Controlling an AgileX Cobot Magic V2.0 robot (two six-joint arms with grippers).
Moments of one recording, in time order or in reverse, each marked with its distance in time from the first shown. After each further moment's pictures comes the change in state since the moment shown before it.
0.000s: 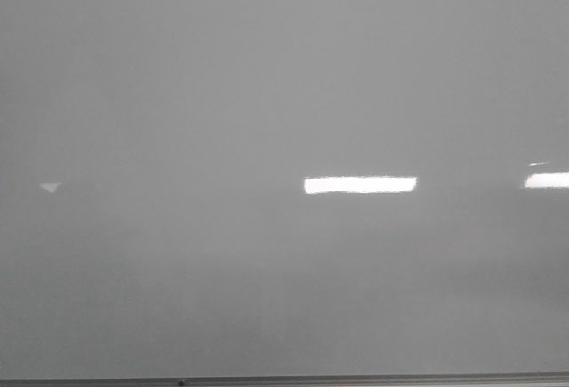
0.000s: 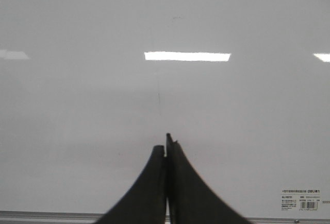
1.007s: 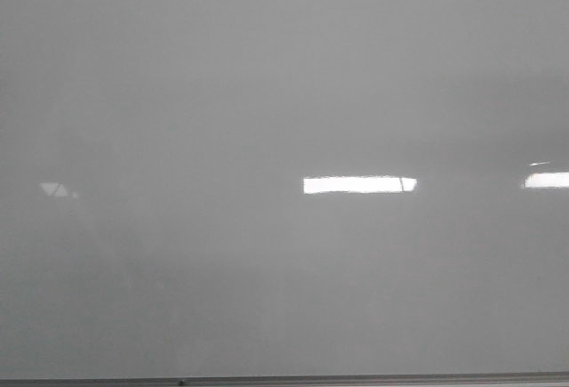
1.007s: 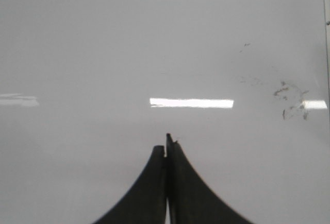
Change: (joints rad) left arm 0.001 0.209 -0.310 -0.020 -0.030 0.000; right arm 0.000 0.221 -0.433 0.015 0.088 0.001
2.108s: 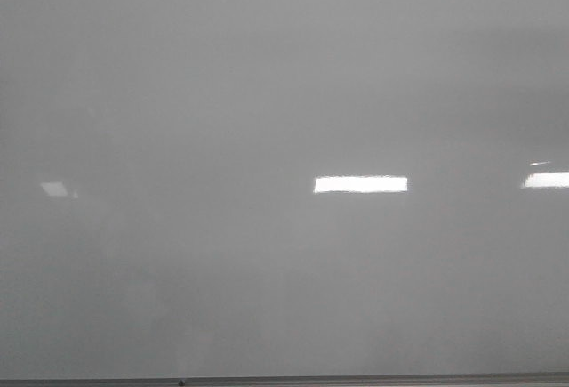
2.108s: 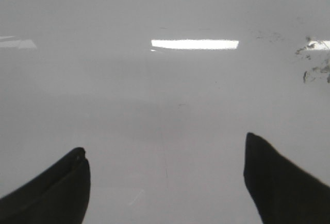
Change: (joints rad) left arm -0.087 0.542 -0.170 -0.060 0.129 0.000; right arm 0.000 0.261 -0.091 0.001 0.029 0.000
